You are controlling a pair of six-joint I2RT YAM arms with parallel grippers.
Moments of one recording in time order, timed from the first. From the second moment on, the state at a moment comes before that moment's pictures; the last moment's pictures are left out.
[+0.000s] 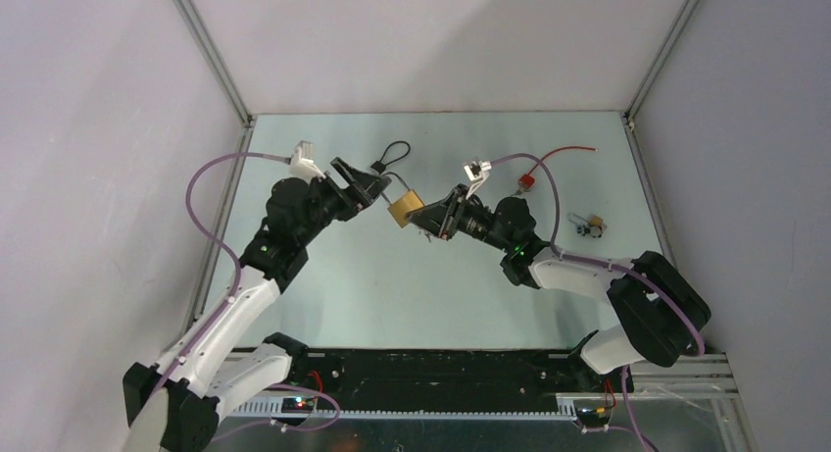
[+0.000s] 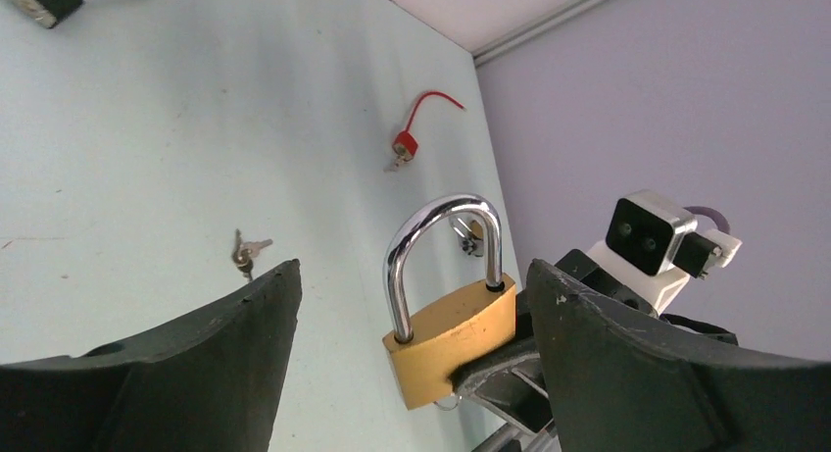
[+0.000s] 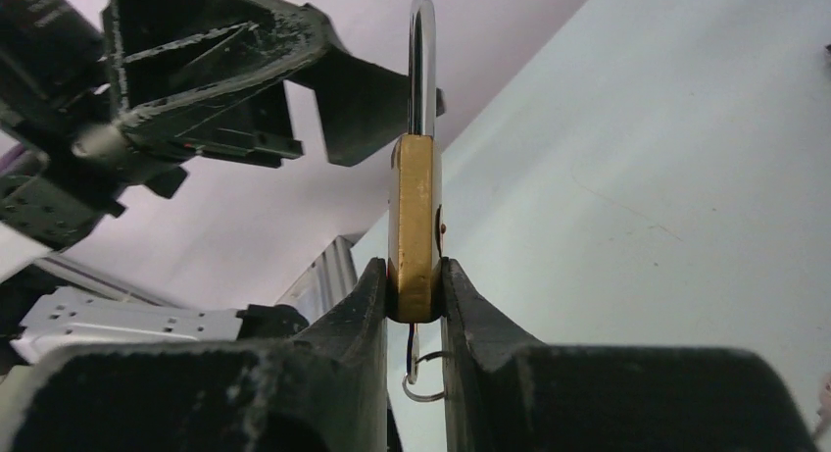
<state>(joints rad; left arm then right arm) -0.40 0.93 0.77 -0.04 0.12 -0.89 0.74 1.46 0.68 0.90 -0.38 0.76</state>
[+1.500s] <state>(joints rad) -0.40 1.22 0.96 -0.50 0.12 -0.94 1.06 1.23 0.68 0.32 0.12 -0.09</state>
